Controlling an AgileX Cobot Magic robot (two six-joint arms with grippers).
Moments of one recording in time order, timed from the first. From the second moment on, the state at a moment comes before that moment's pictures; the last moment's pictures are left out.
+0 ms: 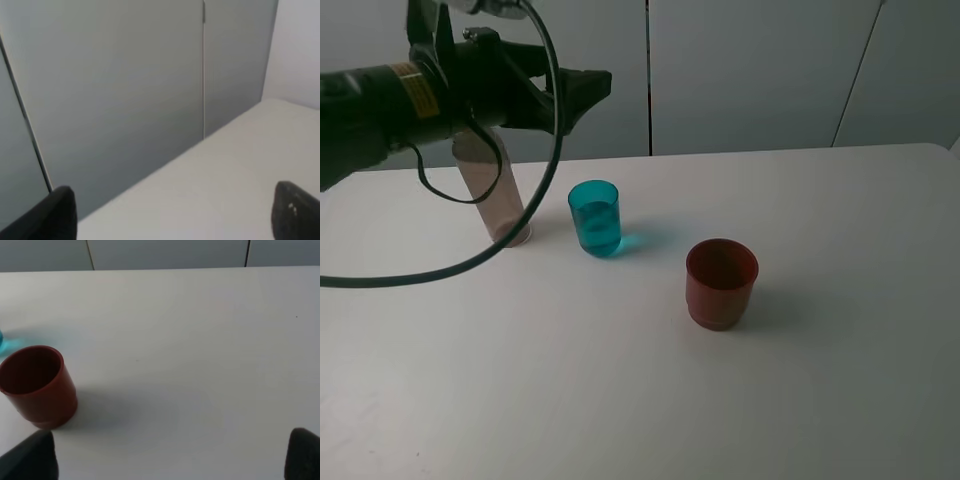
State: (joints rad) left arm -0.46 1.58 -0.76 0.46 -0.63 -0.32; right arm 0.00 0.00 -0.51 0.09 1.11 -0.03
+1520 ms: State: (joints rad) left arm -0.44 2.18 -0.70 0.25 -1.06 -0.02; right arm 0.00 0.00 -0.51 0.09 1.11 -0.03
